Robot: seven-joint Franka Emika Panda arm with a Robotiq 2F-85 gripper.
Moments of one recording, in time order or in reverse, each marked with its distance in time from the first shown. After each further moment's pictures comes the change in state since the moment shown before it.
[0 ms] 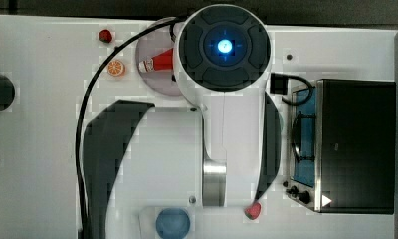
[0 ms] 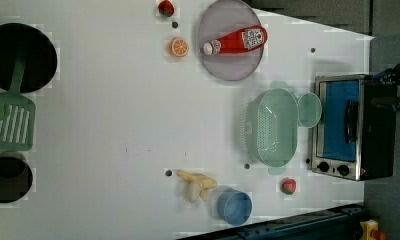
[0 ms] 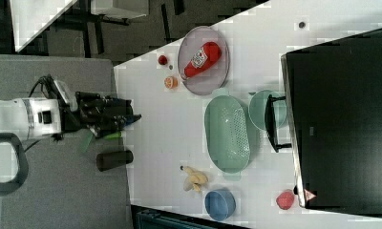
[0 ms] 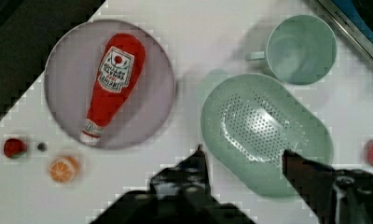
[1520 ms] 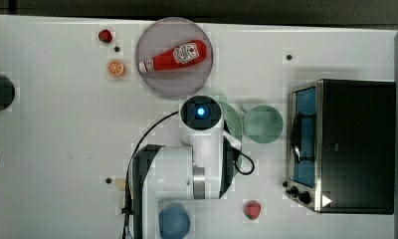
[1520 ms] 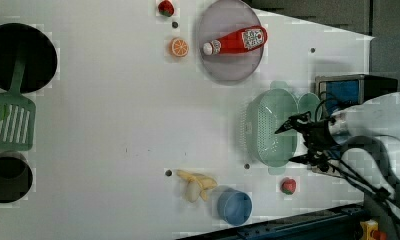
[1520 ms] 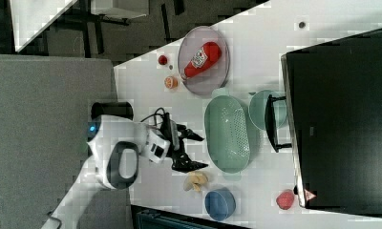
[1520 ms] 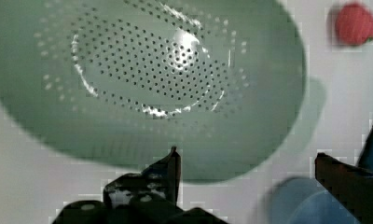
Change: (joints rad) arm -0.024 0.113 0.047 -0.554 -0.004 0.386 0.447
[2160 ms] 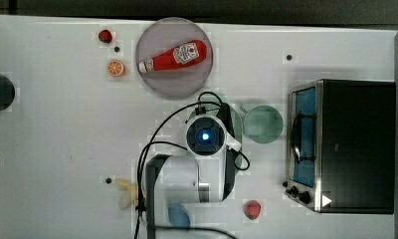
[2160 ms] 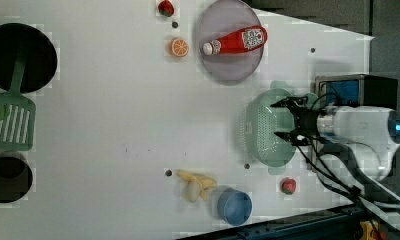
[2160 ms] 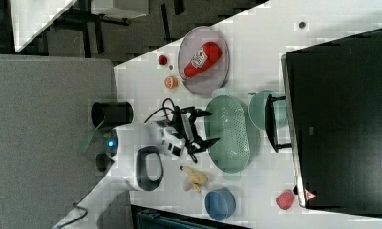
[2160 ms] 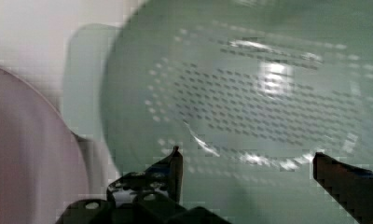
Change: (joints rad) arm -0.008 0.113 -0.020 -0.090 -0.039 0.531 0.150
